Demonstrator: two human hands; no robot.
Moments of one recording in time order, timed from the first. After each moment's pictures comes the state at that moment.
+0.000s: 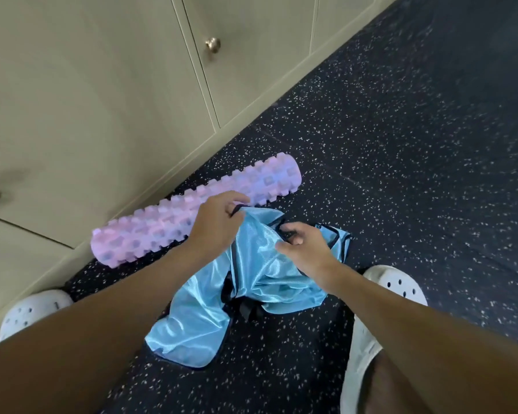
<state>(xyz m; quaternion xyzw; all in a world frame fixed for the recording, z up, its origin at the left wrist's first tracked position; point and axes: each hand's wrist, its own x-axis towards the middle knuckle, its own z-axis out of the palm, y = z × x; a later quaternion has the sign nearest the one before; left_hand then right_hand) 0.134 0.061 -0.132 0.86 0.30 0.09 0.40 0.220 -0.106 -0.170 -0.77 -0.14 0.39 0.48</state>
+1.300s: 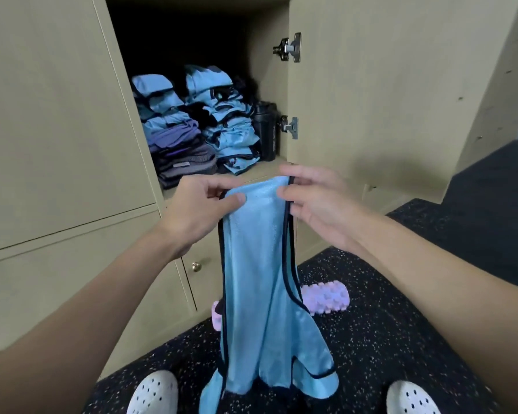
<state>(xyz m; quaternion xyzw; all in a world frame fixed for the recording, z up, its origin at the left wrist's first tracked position) -0.076 0.040 0.266 0.78 0.25 0.36 0.44 0.082 -0.069 0.266 -0.56 -0.37 0.34 0.67</state>
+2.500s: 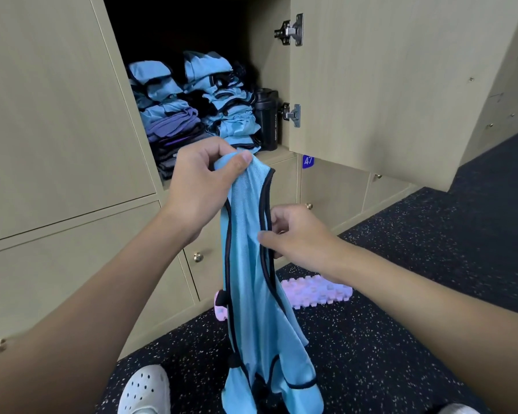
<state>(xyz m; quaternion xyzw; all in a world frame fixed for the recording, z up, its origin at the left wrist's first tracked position) -0.066 0.024 0.276 0.77 0.22 0.47 0.38 0.054 -0.076 0.217 -0.68 -0.52 0.23 0.47</state>
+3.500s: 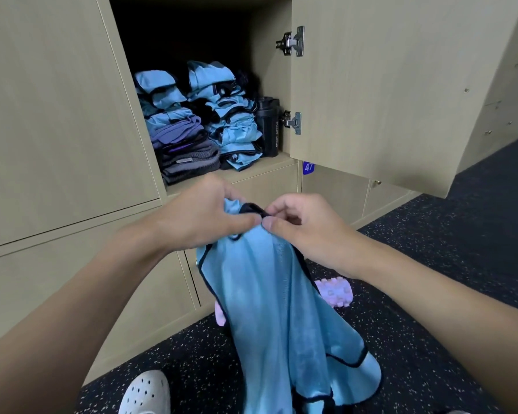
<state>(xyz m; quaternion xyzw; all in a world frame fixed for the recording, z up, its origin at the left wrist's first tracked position) -0.095 0.014 0.291 0.92 0.24 0.17 0.26 0.058 -0.091 0.240 -0.64 -0.56 0.19 0.49</state>
